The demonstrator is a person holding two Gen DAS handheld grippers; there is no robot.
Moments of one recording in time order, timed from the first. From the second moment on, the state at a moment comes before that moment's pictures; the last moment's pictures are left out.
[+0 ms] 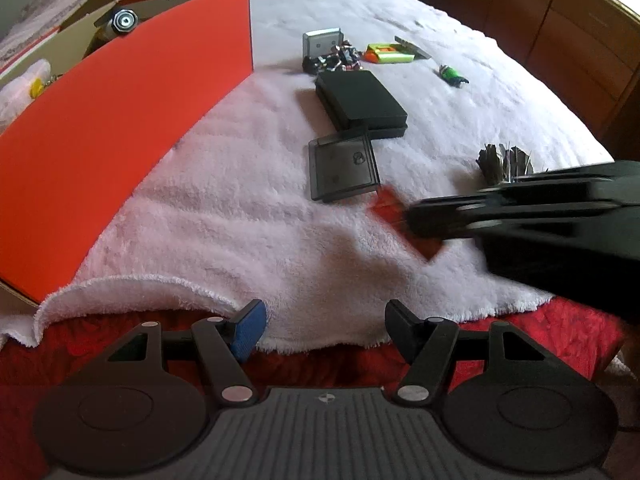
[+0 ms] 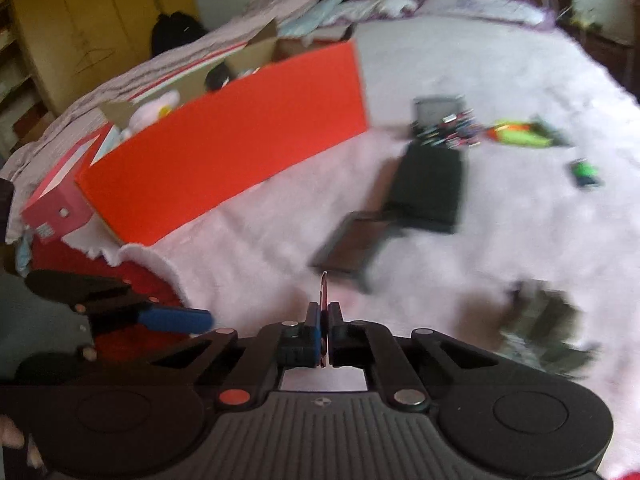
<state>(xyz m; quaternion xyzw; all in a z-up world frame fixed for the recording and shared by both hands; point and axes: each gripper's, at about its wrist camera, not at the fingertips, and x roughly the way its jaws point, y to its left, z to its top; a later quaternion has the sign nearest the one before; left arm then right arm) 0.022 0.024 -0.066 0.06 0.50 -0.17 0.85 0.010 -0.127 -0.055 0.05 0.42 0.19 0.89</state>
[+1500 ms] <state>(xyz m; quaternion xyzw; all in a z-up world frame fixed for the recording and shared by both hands) 0.053 -0.160 -0.049 0.19 0.44 -0.31 0.82 -0.063 -0.267 -0.101 0.16 0.43 -0.01 0.89</state>
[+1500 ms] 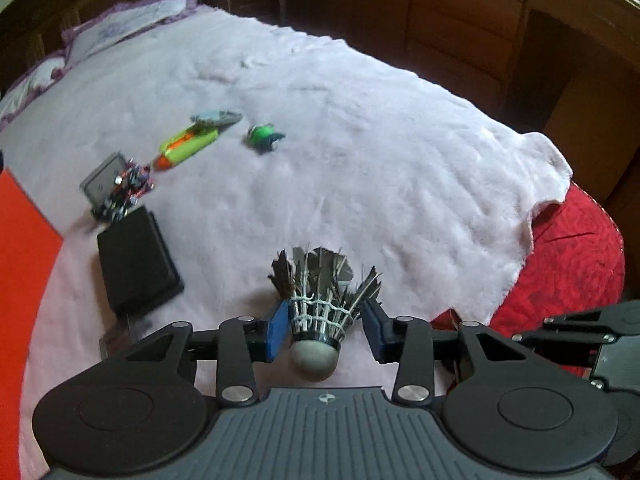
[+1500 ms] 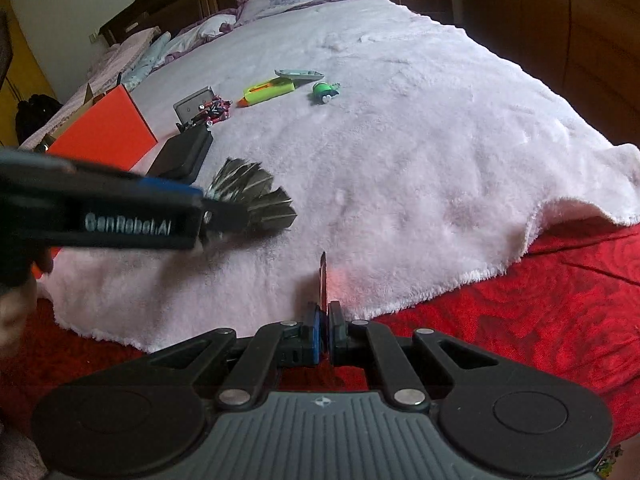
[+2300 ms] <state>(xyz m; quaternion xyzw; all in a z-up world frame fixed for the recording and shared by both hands) 0.033 -0.069 -0.031 0.05 0.48 -0.22 0.85 -0.063 -0.246 -0.076 0.13 0.40 0.03 0.91</state>
